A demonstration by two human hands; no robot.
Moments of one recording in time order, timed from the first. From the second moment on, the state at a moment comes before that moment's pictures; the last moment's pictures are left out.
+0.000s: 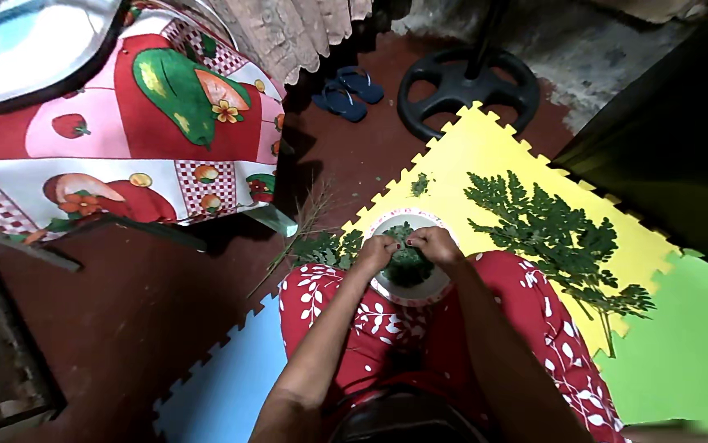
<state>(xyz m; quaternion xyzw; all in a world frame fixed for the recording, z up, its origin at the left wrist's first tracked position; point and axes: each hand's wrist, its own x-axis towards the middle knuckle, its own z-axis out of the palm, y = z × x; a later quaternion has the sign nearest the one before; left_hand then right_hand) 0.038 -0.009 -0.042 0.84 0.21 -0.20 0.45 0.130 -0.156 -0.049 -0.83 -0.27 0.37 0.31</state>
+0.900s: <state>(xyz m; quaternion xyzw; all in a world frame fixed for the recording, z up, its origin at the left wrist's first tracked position) 0.142 0.127 -0.137 0.88 0.32 -0.17 0.31 0.265 0.025 -0.109 -0.89 -0.29 0.34 0.09</state>
